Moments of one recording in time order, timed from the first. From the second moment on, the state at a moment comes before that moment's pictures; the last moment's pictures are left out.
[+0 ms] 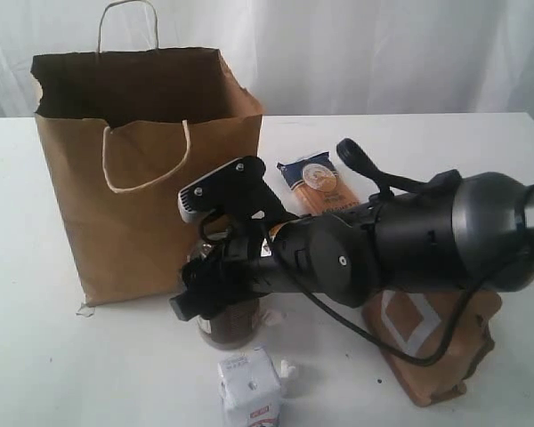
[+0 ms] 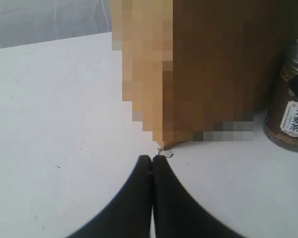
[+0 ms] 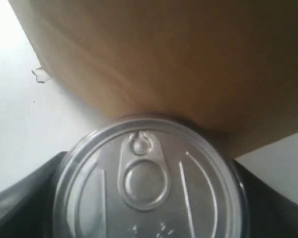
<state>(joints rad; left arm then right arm) -0.24 0.00 0.02 -0.23 0.31 0.26 0.83 1.74 -0.92 0.31 -0.02 -0.23</state>
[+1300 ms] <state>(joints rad) -0.24 0.00 0.02 -0.23 0.31 0.26 0.83 1.05 -0.91 0.20 0.31 -0.24</state>
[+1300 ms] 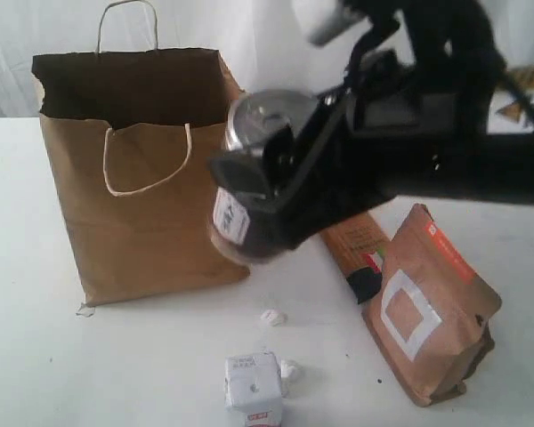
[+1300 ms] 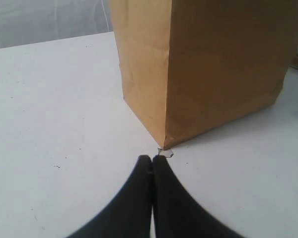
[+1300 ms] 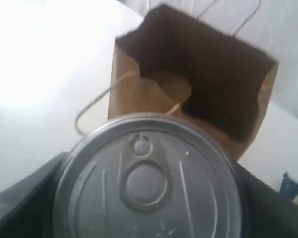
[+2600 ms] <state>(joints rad) -0.24 0.00 0.02 -0.23 0.31 0.26 0.83 1.92 -1.85 -0.01 0.55 -0.48</state>
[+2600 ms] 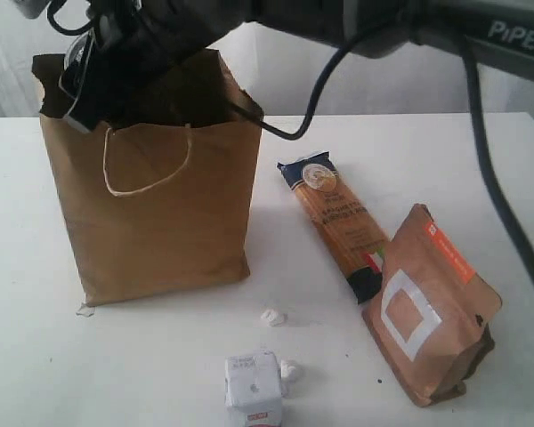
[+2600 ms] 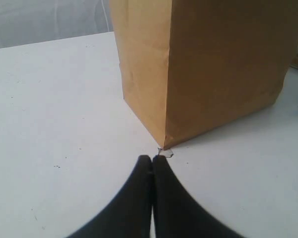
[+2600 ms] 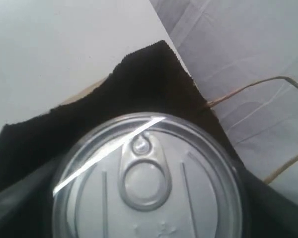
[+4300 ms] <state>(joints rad) -0.24 0.00 0.02 -0.23 0.31 0.26 0.73 2.01 -1.96 0.18 0.66 -0.08</state>
